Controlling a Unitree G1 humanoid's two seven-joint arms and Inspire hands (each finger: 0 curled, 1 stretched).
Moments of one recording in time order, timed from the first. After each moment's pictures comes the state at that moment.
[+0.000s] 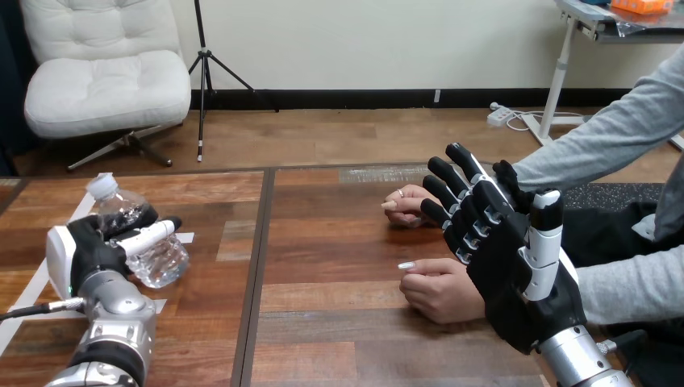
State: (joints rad) left arm -0.70 0.30 0.17 1.31 0.09 -0.10 0.47; right arm 0.10 -0.12 -0.06 -0.04 0.41 -0.11 0.50
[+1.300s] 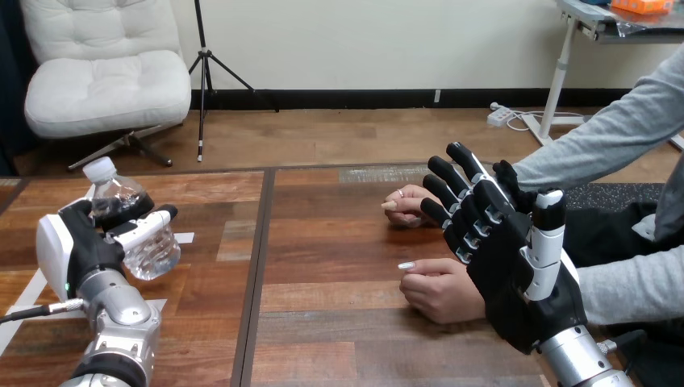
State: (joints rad) left arm -0.67 0.29 0.13 1.31 0.13 -0.26 0.57; right arm 0.10 -0.12 -0.06 -0.04 0.42 -0.11 0.50
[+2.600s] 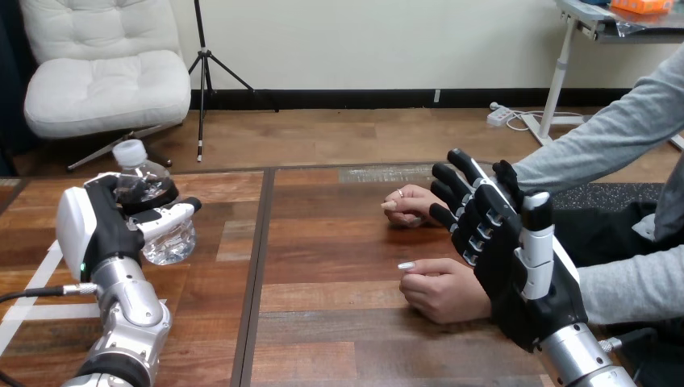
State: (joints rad) left arm -0.67 0.29 0.04 1.31 0.24 -0.35 0.59; right arm 0.07 -0.13 -0.08 0.02 0.33 -0.14 0.48
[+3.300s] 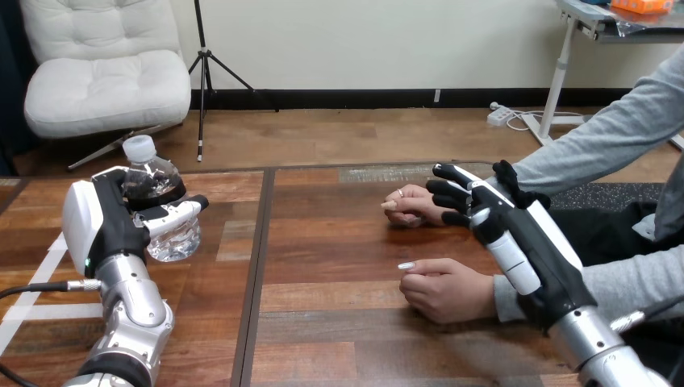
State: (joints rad) left arm -0.67 0.29 0.01 1.31 0.25 -0.37 0.59; right arm -0.02 -0.23 -0.07 0.17 -0.03 -0.33 0.36
